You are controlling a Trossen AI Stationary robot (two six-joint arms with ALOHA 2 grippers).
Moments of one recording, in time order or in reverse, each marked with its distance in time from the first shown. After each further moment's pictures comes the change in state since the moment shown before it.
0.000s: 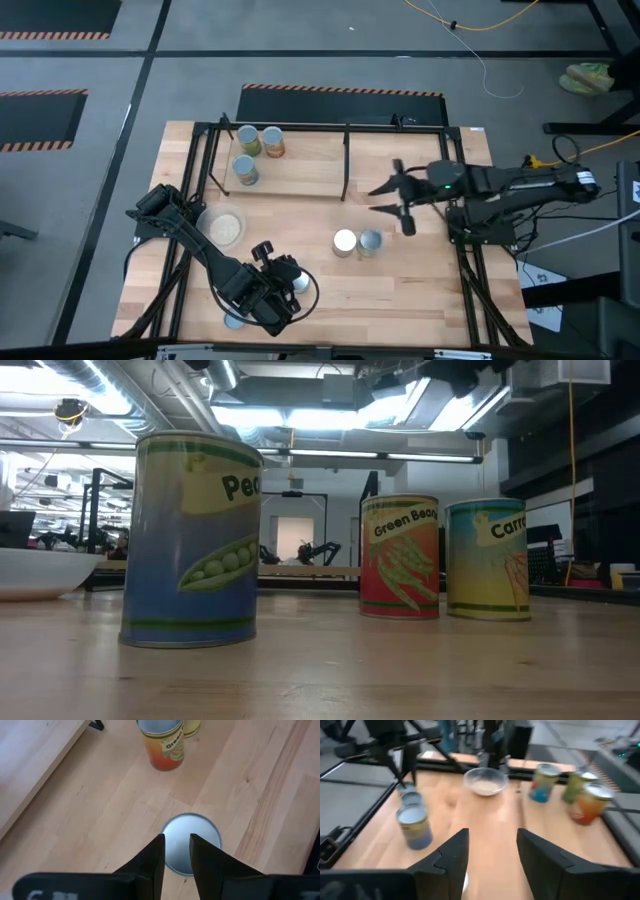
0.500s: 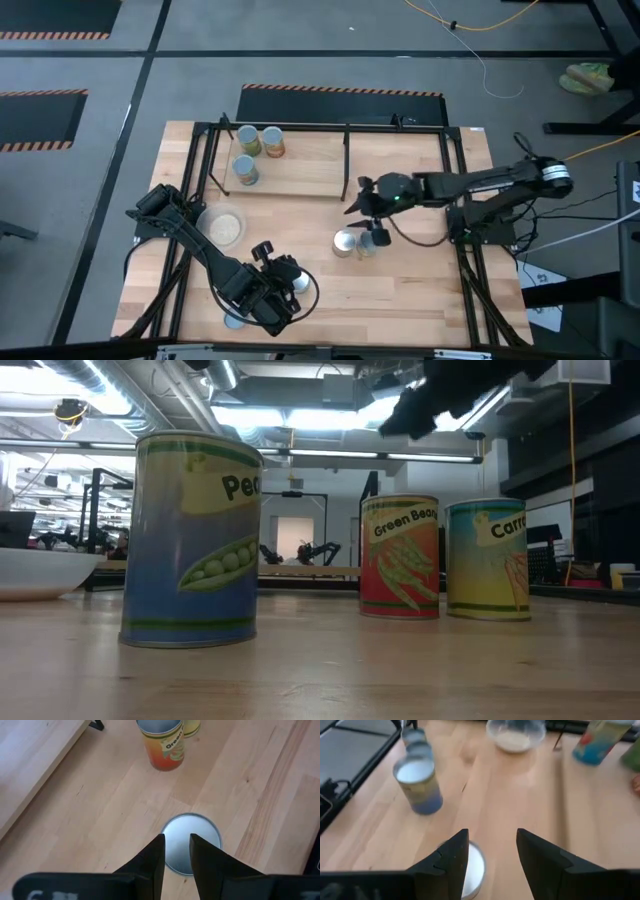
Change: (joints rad) left arm 0.000 0.000 0.000 0.000 0.000 0.000; right arm 0.000 0.354 0.088 0.012 -0.104 -0.054
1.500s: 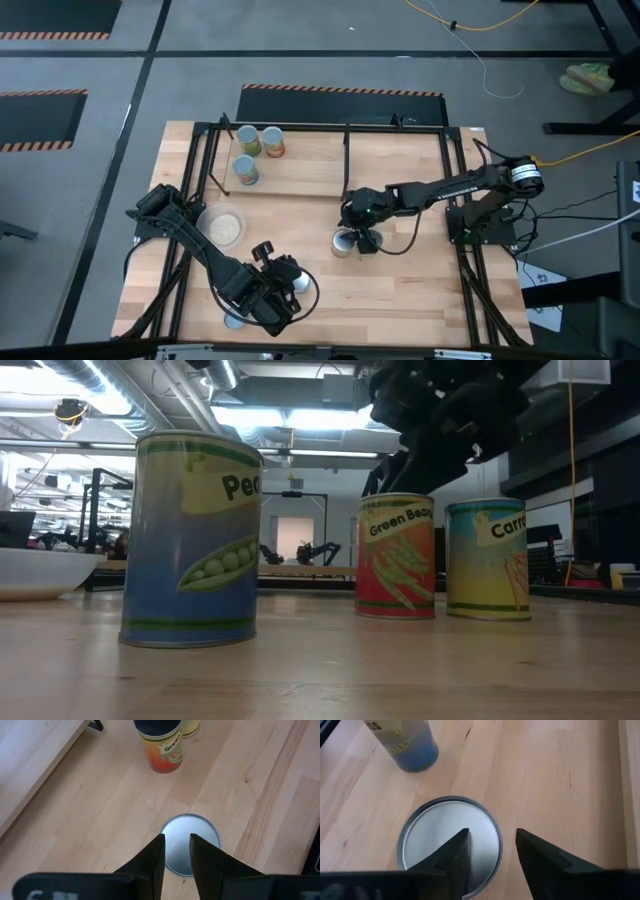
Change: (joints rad) left arm 0.000 0.000 0.000 0.006 0.000 -0.002; right arm 0.000 0.265 0.002 0.036 -0.023 0.008
